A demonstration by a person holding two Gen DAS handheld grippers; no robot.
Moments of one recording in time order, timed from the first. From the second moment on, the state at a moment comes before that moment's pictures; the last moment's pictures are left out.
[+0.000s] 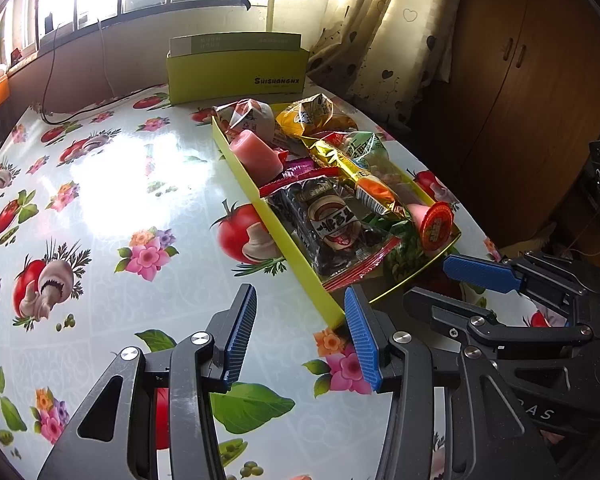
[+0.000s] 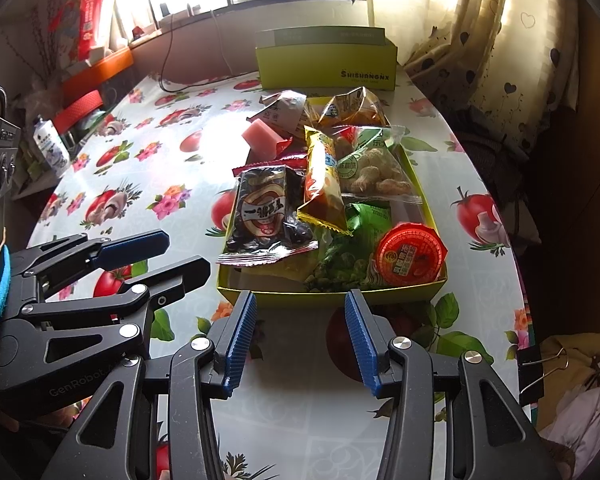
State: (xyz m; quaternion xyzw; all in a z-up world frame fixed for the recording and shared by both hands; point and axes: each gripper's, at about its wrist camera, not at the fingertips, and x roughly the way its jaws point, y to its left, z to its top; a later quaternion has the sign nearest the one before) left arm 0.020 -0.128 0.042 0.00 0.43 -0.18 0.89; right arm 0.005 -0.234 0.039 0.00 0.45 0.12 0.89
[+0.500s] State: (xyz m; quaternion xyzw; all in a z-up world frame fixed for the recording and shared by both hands) left arm 0.020 -0.127 0.042 0.00 0.43 -0.18 0.89; right arm 0.005 -0.235 0.040 0.00 0.45 0.12 0.89
